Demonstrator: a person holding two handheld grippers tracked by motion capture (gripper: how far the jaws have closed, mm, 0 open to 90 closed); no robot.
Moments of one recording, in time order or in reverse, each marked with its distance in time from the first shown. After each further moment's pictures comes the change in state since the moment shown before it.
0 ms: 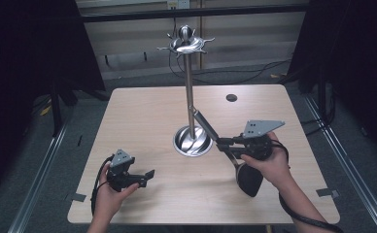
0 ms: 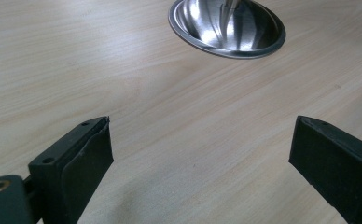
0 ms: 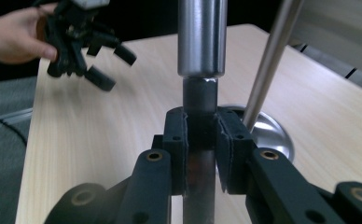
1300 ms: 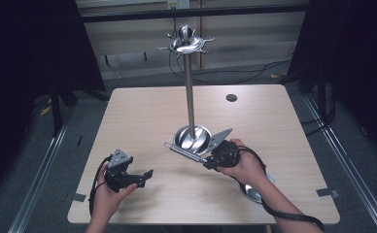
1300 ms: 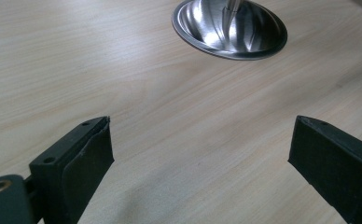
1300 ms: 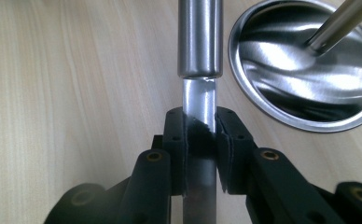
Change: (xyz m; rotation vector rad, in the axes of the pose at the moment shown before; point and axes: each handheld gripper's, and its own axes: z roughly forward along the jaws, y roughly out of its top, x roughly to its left) left arm 0.001 0.001 -0.006 -0.007 0.012 0.015; right arm 0.015 -0.018 0.081 0.475 0.070 -0.073
